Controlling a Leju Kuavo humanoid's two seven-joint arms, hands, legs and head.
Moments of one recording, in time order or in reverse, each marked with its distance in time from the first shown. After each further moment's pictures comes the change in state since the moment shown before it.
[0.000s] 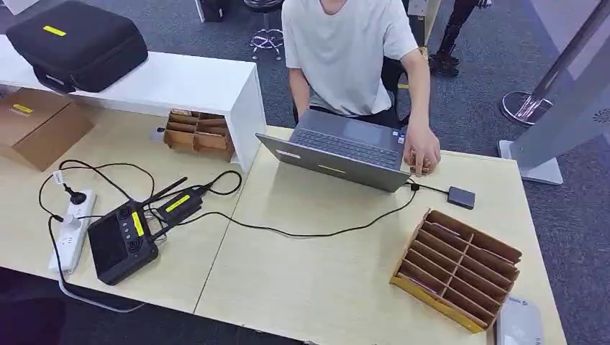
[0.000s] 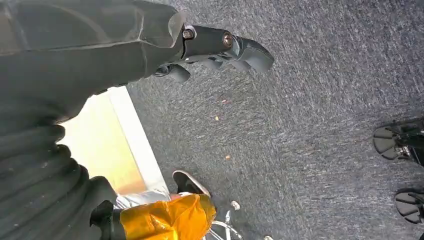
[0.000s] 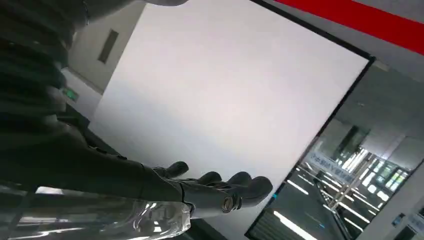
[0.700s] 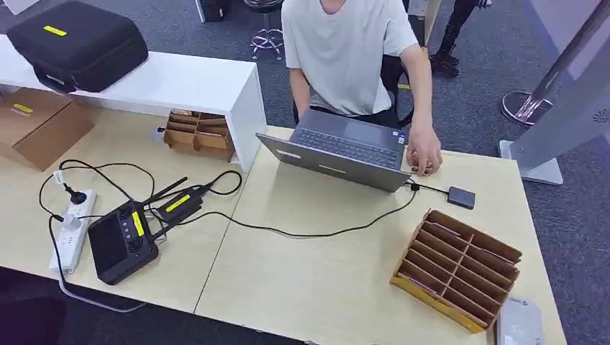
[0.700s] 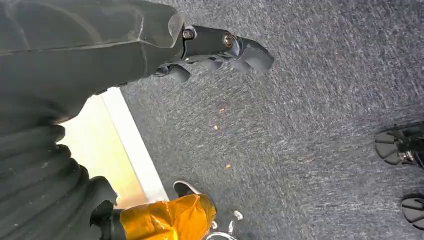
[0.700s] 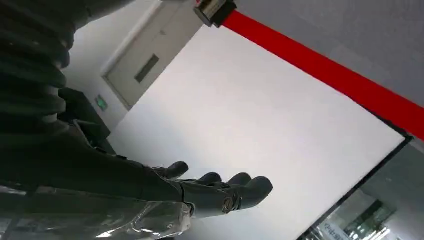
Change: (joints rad) left arm -0.013 0.087 -0.042 0.132 0.000 0.066 -0.012; right arm 0.063 -0.032 -0.077 0.051 -0.008 0.212 0.022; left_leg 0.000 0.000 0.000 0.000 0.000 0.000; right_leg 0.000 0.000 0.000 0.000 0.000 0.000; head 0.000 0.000
